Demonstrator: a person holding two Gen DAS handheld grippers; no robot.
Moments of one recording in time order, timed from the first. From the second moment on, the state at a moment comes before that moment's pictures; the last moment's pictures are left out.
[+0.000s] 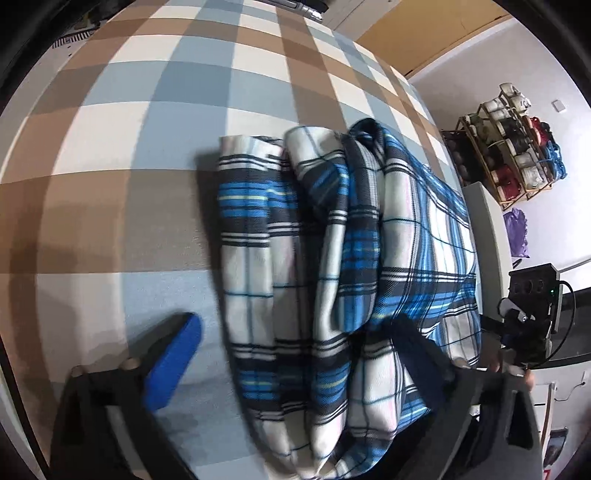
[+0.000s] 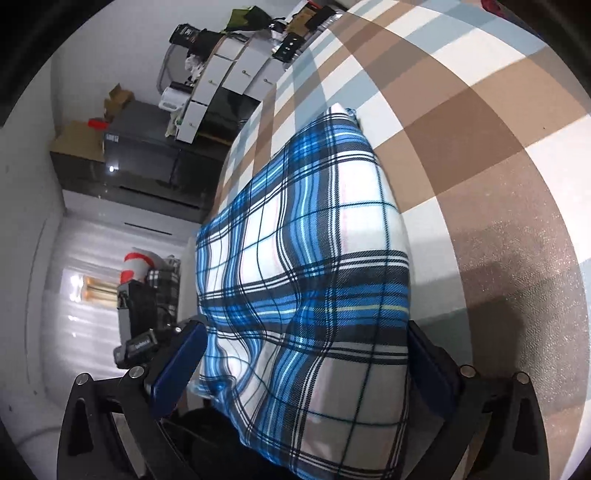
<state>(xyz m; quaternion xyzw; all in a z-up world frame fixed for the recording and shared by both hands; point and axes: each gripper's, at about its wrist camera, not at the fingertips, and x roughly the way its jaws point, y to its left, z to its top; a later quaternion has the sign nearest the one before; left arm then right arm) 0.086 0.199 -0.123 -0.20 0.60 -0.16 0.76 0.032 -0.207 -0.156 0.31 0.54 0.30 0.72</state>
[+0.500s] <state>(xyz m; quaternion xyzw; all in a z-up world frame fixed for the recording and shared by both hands) 0.110 0.182 -0.130 -0.28 0.61 -0.26 0.70 0.040 -0.207 -0.156 0.30 0.53 0.30 0.73</state>
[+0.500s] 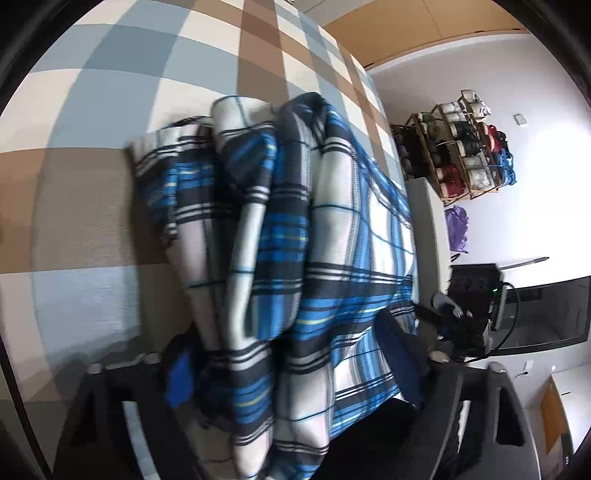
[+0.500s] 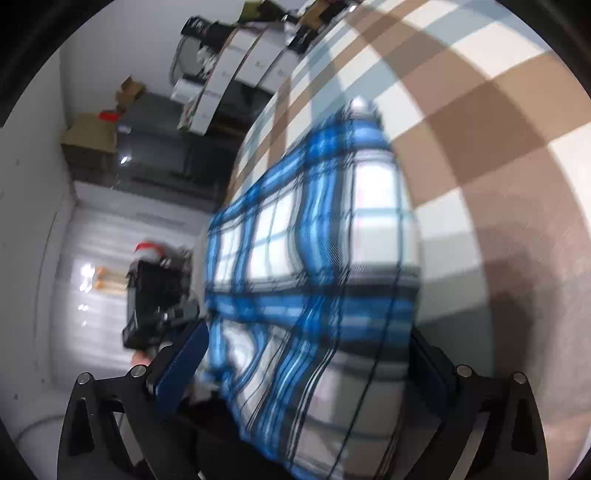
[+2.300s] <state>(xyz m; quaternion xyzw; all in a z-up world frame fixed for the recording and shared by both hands) 0.107 0.165 -0.125 -0.25 0.62 -0.24 0.71 0.035 -0.176 -0.153 0.21 0.55 0.32 0.75</state>
